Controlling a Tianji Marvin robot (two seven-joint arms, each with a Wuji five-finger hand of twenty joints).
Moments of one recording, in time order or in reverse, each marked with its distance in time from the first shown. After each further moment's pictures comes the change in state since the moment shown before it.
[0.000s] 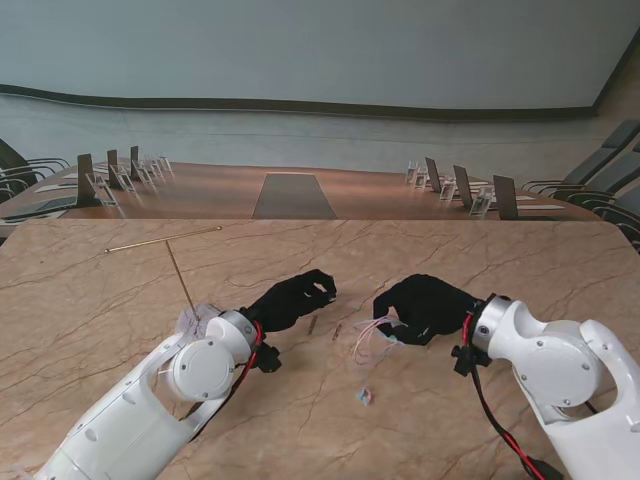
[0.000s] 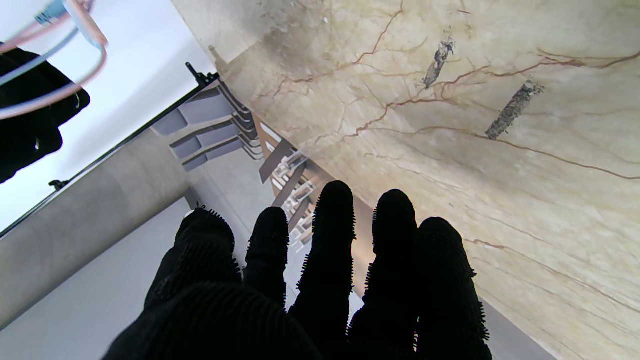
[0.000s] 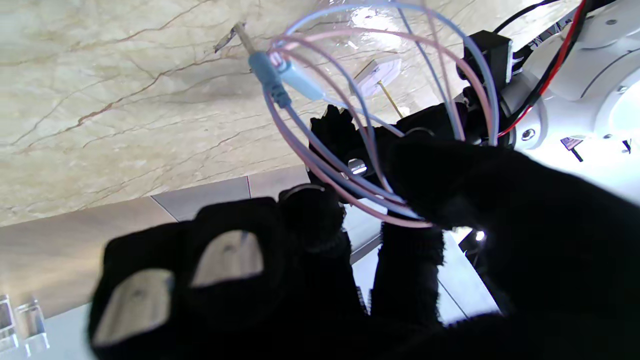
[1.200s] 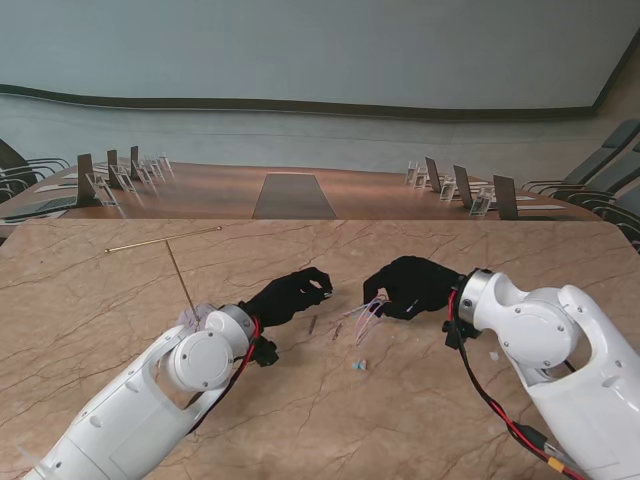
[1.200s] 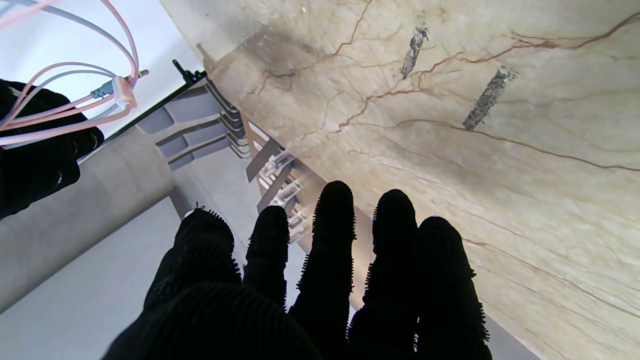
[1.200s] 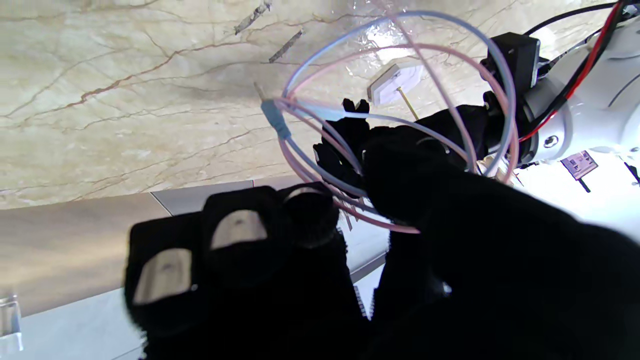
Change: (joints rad) left arm -0.043 -0.007 0.005 0.067 -0.019 -0.007 -0.012; right arm 0.175 0.012 -0.110 0.108 -0.024 0.018 0.041; left_hand -0.004 0.001 0.000 0.000 0.027 0.000 -0.038 -0.051 0.000 0.001 0.000 0.012 0.000 0.000 -0.002 -0.004 -0.007 0.000 0.000 -0.030; right_hand 0.229 0.241 -0.218 -0.338 -0.081 -0.090 -0.011 0.121 -0.070 0.028 -0.056 0.205 -0.170 0.030 -0.041 0.219 -0.184 -0.024 -0.030 0.233
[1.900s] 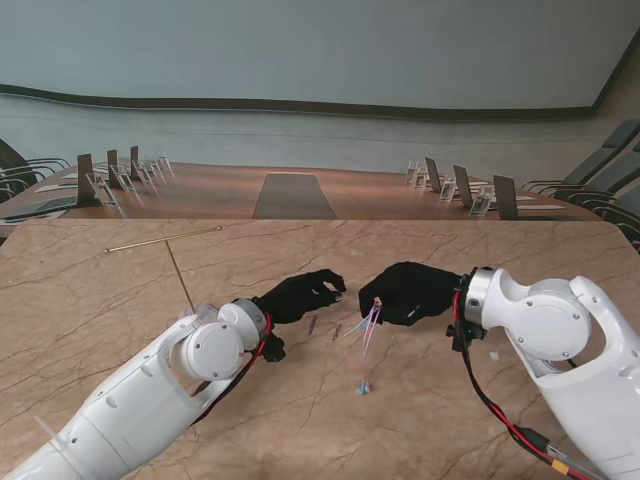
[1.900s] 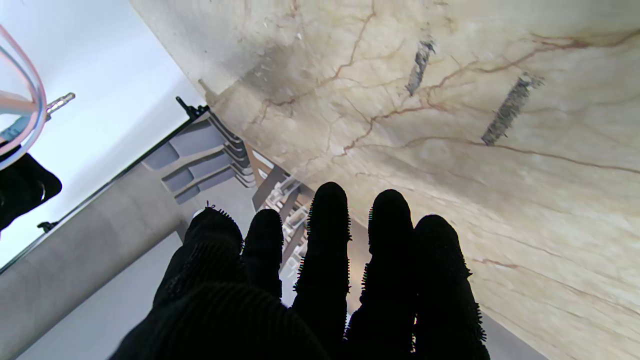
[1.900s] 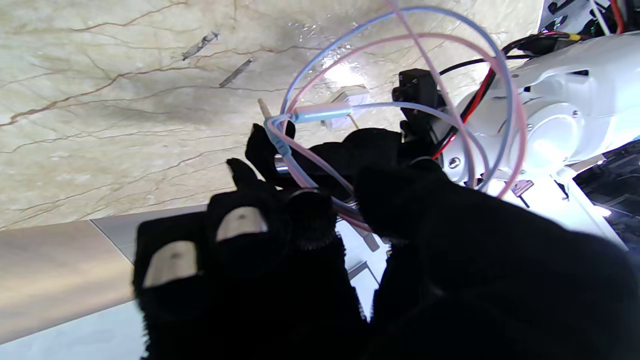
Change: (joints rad) left arm -0.111 -0.002 0.112 0.085 -0.003 -0.030 -0.022; right arm 0.023 0.028 0.005 -0.009 0.146 -0.079 0.133; left_hand 0.048 -0.001 0.000 0.000 -0.016 -0.056 -0.065 -0.075 -0.022 -0.037 0.067 0.065 -0.001 -0.036 0.015 -0.008 -0.012 -0.031 -0.002 -0.072; right_hand -0.022 0.082 0.023 0.197 -0.049 -0.007 0.111 0.132 -0.076 0.012 0.055 -0.063 -0.065 0.009 0.000 0.043 -0.073 -0.002 0.001 0.001
